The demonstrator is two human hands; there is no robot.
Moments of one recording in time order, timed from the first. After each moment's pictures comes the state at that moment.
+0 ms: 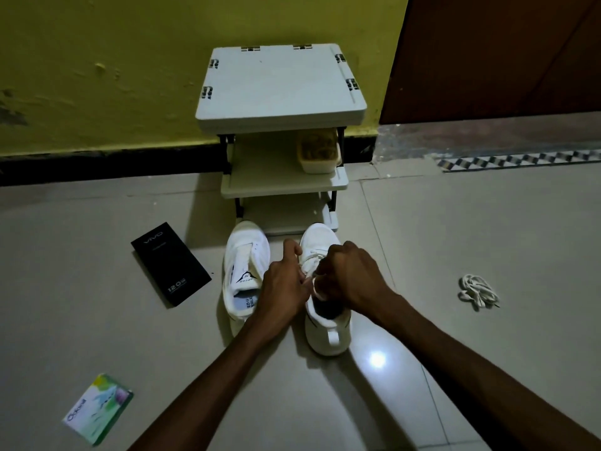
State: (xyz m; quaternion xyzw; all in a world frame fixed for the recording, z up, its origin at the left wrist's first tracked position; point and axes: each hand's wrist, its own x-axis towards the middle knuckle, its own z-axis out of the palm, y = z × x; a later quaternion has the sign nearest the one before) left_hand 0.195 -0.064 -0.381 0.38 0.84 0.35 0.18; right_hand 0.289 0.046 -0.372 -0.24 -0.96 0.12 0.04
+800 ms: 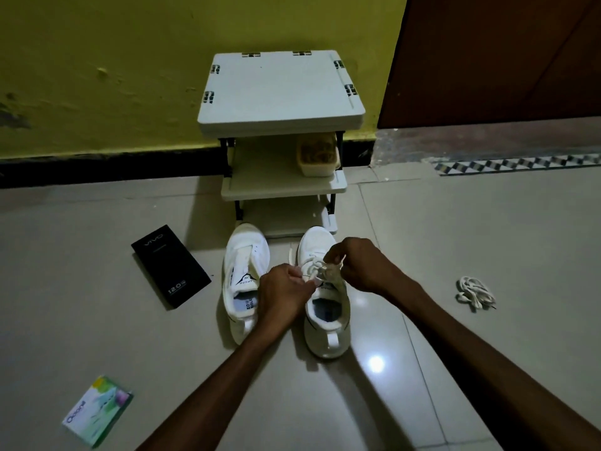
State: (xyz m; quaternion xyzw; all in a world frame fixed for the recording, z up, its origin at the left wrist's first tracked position) left_hand 0.201 -0.064 -0.392 0.21 0.87 0.40 0.21; right_hand 0.292 0.069 -0.348 -0.28 -0.93 0.25 -0.03
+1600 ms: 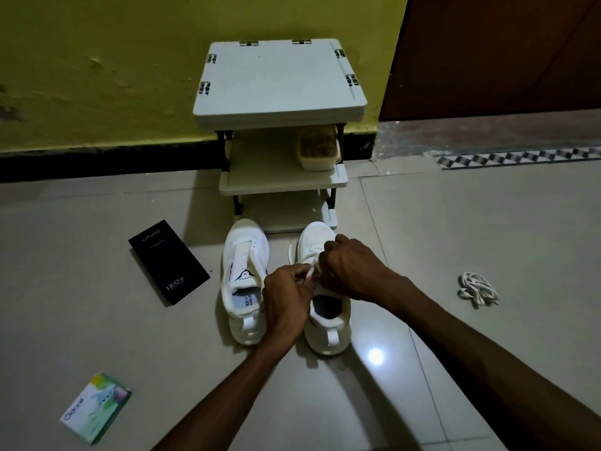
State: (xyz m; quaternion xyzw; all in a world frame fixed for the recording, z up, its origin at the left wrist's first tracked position) left_hand 0.217 -0.067 -0.401 0.26 0.83 0.48 0.14; right_hand 0.283 0.061 -0.361 -0.12 -0.99 -0.02 -0.07
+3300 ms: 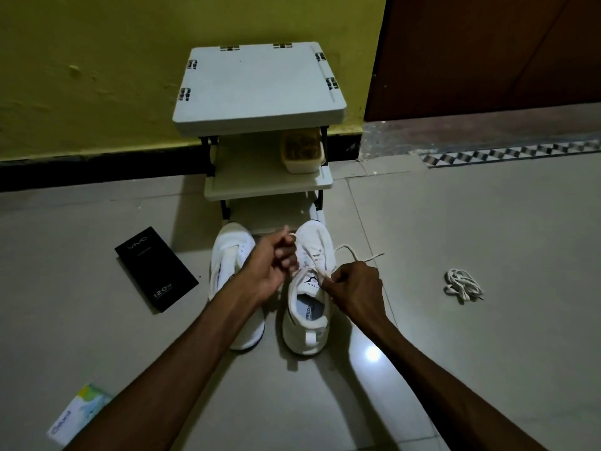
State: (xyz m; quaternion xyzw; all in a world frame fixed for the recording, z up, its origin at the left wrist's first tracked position) left_hand 0.163 -0.029 -0.365 0.05 0.49 0.66 0.57; right_hand 0.318 0.042 -0.406 -0.47 -0.79 0.37 0.16
